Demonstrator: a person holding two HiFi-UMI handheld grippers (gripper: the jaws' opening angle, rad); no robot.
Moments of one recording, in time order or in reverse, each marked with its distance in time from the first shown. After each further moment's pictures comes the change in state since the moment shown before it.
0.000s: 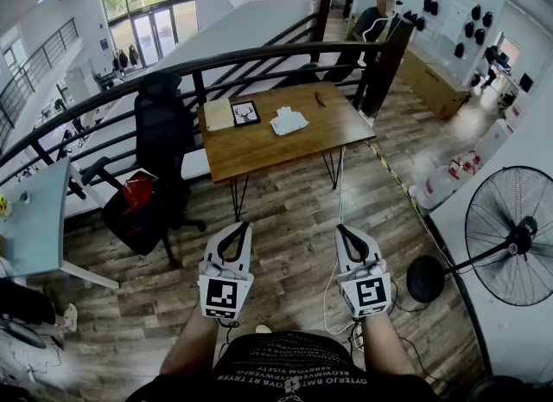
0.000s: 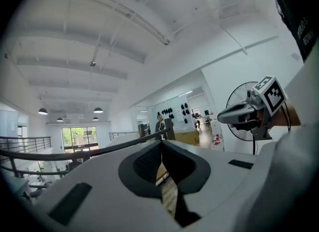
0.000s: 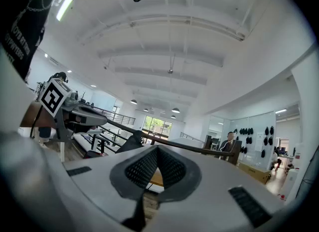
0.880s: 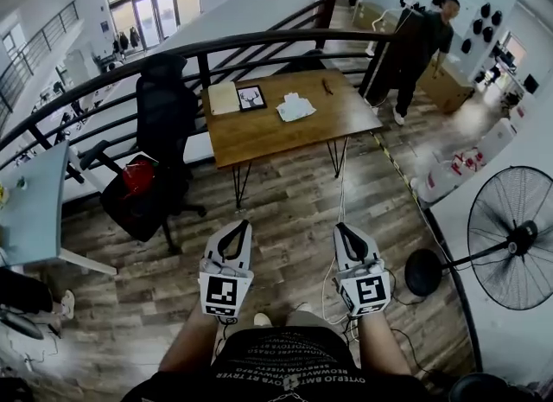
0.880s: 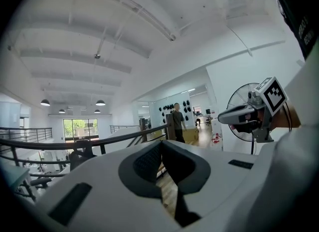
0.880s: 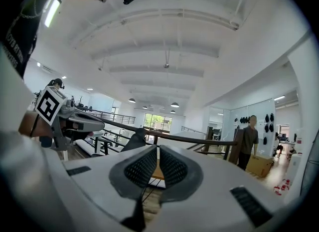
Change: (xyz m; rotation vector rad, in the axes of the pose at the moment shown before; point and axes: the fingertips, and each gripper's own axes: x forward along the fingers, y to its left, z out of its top) left arm -0.011 0.018 -0.032 -0.057 0.045 0.015; right arm 0.014 0.026 -0.014 0.089 0.050 0.014
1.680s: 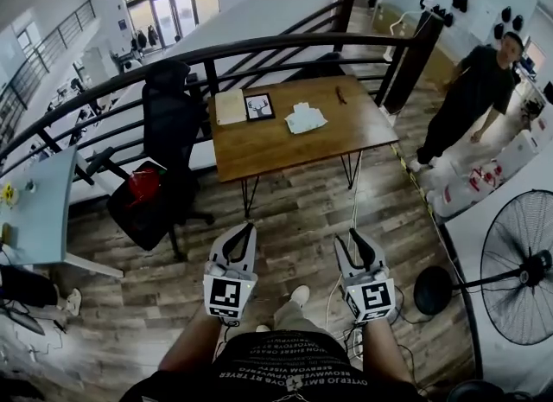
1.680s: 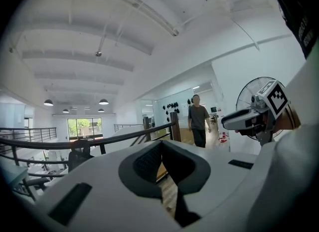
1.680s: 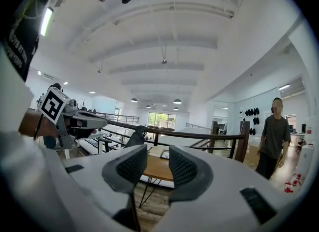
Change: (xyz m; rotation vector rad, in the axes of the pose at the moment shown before) left arm 0.095 0.009 -0.009 -0.007 0.020 0.048; right arm 0.068 -0.068 -0.039 0.050 0.023 0.071
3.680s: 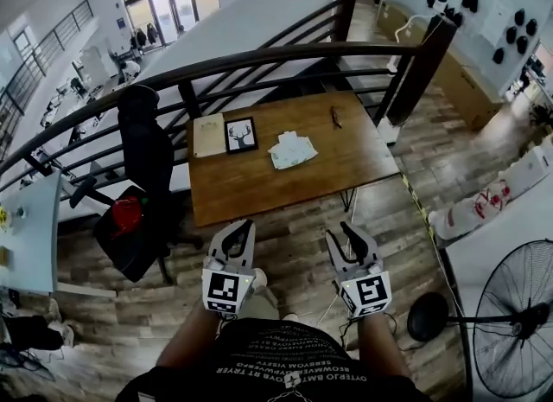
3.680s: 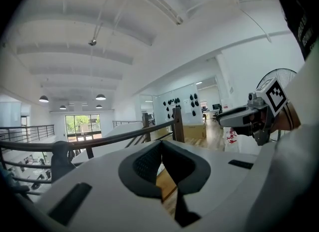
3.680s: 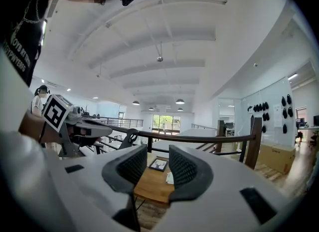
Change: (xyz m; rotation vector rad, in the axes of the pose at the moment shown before) left arm 0.250 0.030 0.018 -0.007 0.051 -0.007; right arm 0.185 -0.169 0.012 0.037 -0.029 0.076
